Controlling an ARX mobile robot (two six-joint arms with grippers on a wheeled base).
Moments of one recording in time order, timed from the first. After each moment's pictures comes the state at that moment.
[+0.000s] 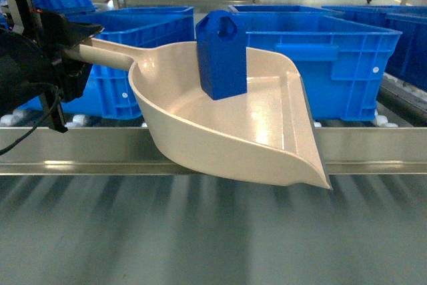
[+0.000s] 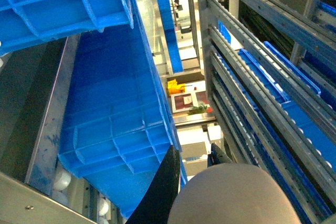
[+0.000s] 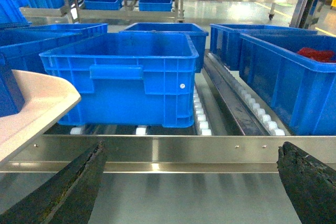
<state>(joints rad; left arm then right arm) -0.13 1.88 0.69 1.28 0.15 -1.41 0.00 0.66 0.14 0.51 0.00 -0.01</state>
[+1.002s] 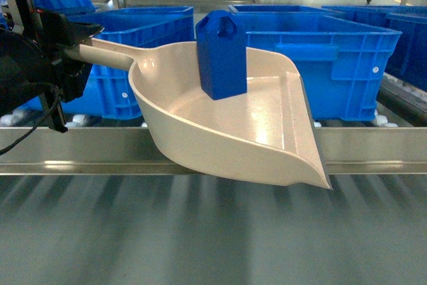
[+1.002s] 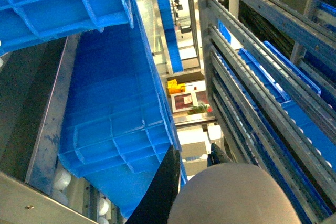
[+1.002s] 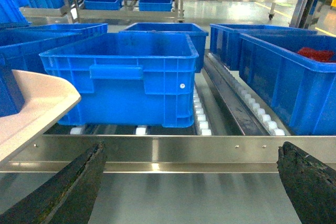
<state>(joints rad) -0.13 1.88 0.69 1.28 0.15 -1.41 0.00 0.66 0.14 0.51 0.00 -0.01</state>
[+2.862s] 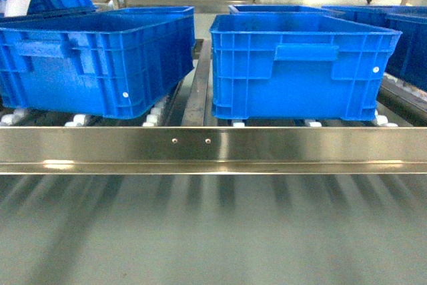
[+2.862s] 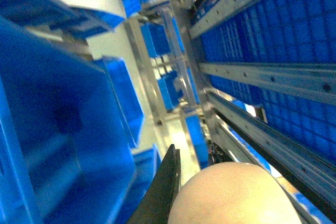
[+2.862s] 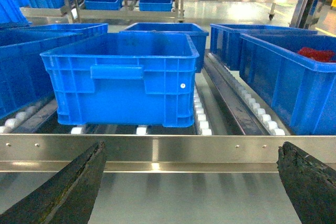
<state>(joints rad) 0.05 1.72 1.22 0.59 -0.25 -1.30 0.00 0.66 0.14 0.51 0.00 -0.01</state>
